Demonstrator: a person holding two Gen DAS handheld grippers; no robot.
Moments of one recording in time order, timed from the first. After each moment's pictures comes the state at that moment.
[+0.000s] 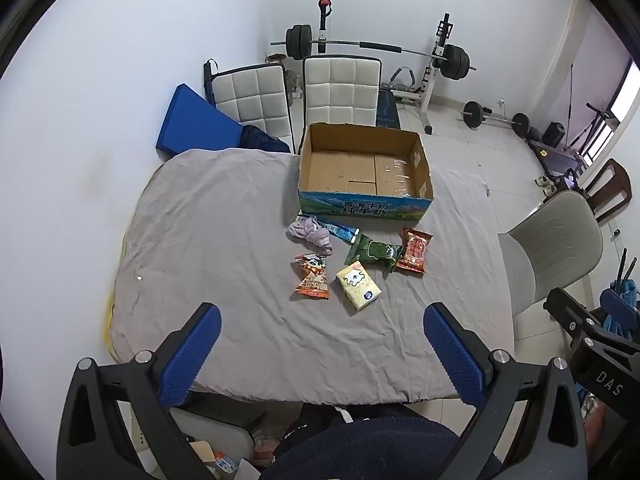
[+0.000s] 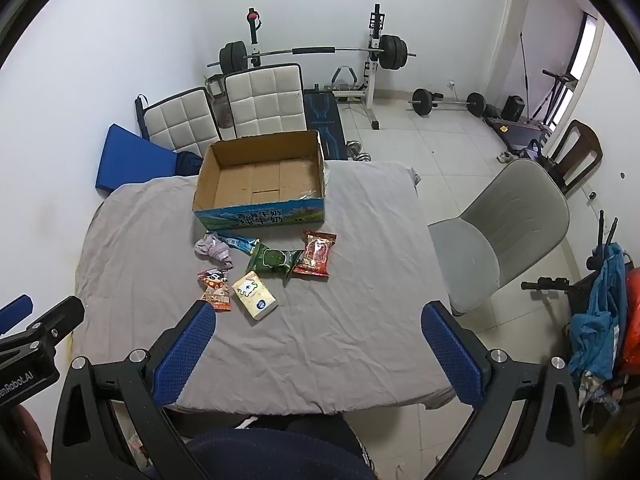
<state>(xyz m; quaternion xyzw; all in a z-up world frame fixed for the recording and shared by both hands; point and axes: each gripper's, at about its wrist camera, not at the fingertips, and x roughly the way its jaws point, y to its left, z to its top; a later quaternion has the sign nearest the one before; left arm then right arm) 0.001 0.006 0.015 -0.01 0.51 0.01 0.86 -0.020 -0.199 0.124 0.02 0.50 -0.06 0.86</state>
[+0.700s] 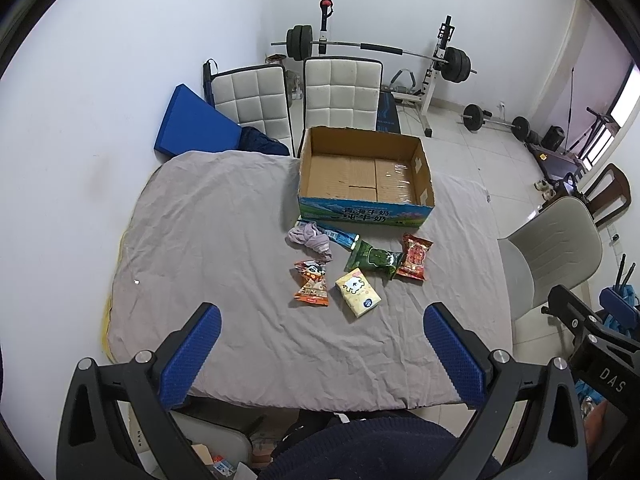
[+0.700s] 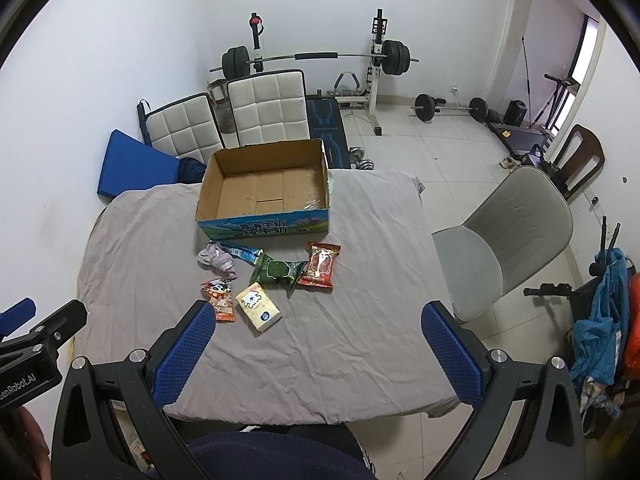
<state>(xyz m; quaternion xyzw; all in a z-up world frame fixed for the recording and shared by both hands) 0.002 0.003 0.016 -0.02 0.51 0.01 0.86 -0.007 -0.194 0.127 0.02 0.49 -0.05 0.87</state>
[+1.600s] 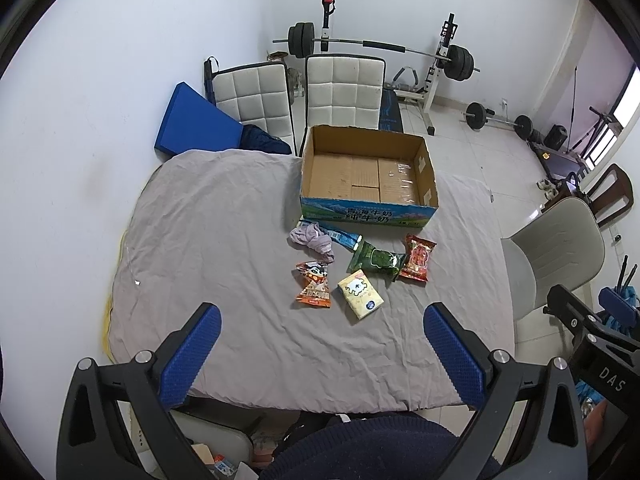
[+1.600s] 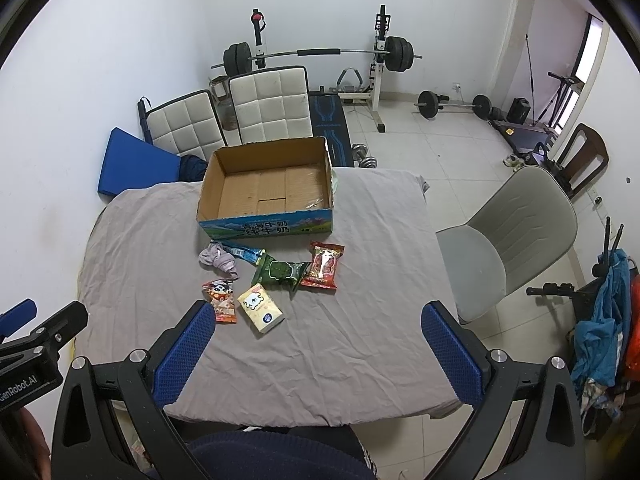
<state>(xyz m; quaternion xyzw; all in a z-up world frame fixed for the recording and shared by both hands) 0.017 0.008 0.011 -0.02 0.52 0.01 0.86 0.006 -0.198 0.126 0.02 0.50 -0.05 0.86</state>
